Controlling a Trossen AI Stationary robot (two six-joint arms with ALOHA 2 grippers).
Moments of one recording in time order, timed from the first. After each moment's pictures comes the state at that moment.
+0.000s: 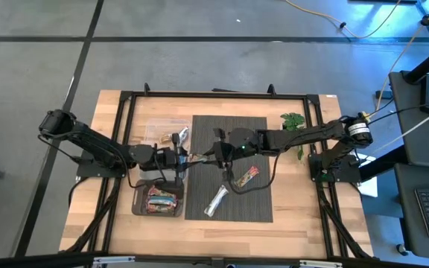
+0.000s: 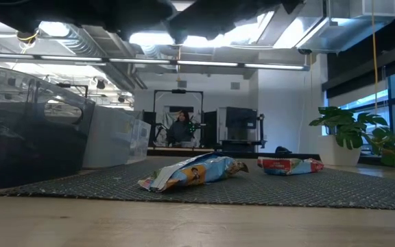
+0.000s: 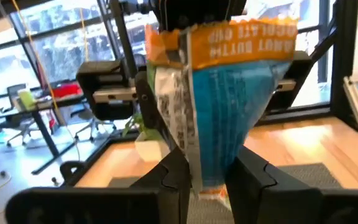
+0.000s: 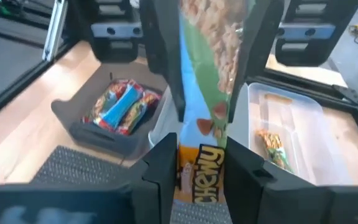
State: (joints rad) left arm -0.25 1.25 0.45 0.85 -0.41 0.20; right arm 0.07 1.67 1.21 0.01 -0.08 -0.21
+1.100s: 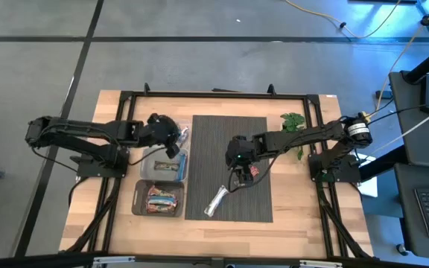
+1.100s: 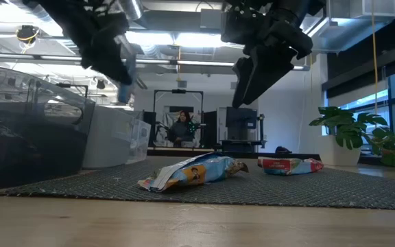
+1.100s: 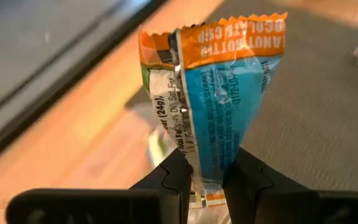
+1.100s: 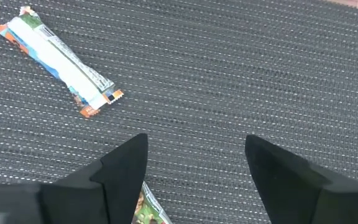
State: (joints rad) left arm 0.06 1.04 0.73 -0.48 -0.46 -0.37; right arm 0.07 1.68 1.20 -0.59 0.03 -0.09
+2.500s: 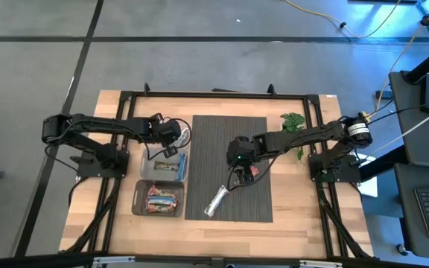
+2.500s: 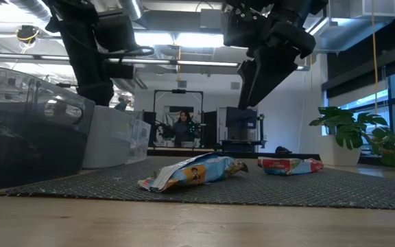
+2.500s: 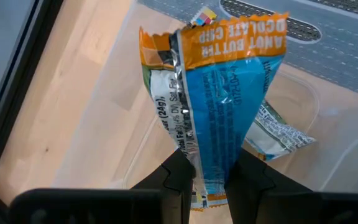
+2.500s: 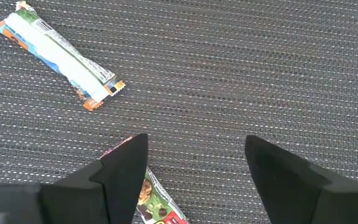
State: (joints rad) left arm 0.23 1.29 0.74 -0.66 -0.37 -0.16; right arm 0.08 1.68 1.20 -0.63 0.03 -0.03
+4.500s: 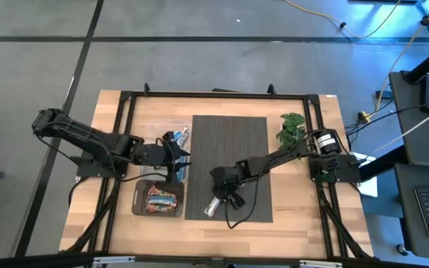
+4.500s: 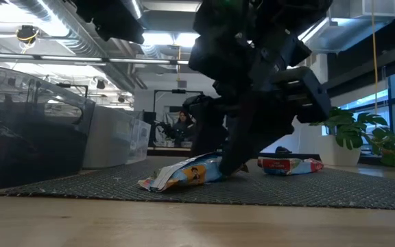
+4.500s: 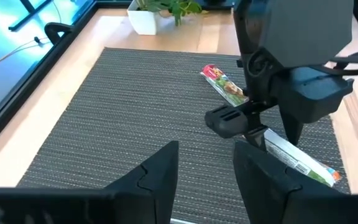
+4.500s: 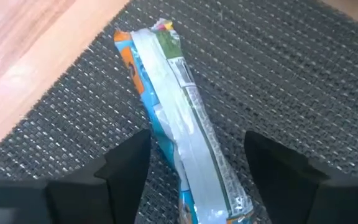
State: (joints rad) left arm -0.26 1.10 0.82 -0.32 -0.40 -0.23; right arm 0.21 2.02 1.20 -0.15 -0.23 -0.35
